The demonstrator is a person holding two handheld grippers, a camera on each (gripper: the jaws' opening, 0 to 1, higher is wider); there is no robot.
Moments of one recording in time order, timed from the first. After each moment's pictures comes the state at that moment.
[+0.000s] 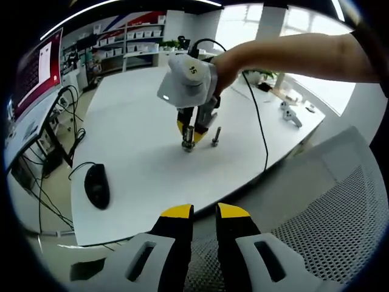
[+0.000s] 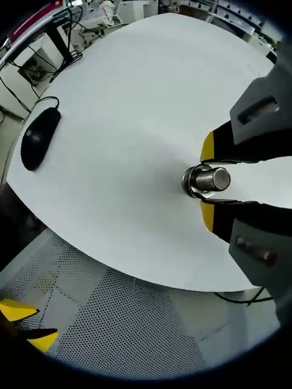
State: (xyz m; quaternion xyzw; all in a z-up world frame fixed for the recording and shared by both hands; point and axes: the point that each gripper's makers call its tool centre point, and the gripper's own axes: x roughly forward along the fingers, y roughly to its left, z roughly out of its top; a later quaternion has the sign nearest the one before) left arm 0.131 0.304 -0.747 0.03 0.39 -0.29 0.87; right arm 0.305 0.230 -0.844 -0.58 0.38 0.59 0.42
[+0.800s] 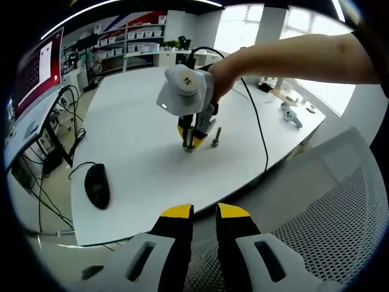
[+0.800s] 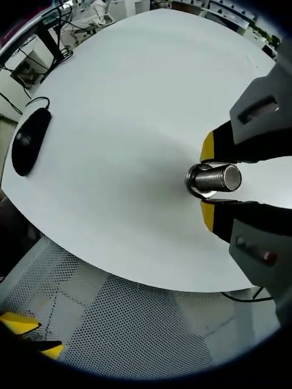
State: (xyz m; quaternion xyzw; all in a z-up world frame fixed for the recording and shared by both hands) left arm 0.131 0.304 -0.746 0.03 0.39 -0.29 0.87; right arm 0.301 0.220 -0.857 -0.58 0.39 0.58 0.41
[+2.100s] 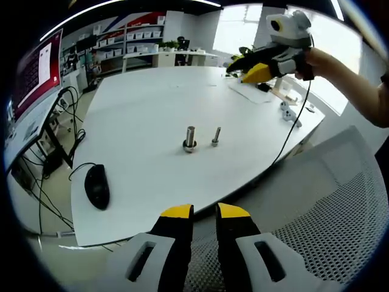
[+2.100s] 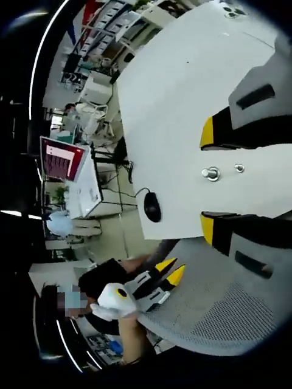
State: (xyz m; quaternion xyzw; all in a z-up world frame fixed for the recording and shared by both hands) left arm 0.130 0.304 -0.745 0.03 0.39 -0.29 0.87; right arm 0.260 0.156 -0.645 -0.15 0.27 0.51 0.80
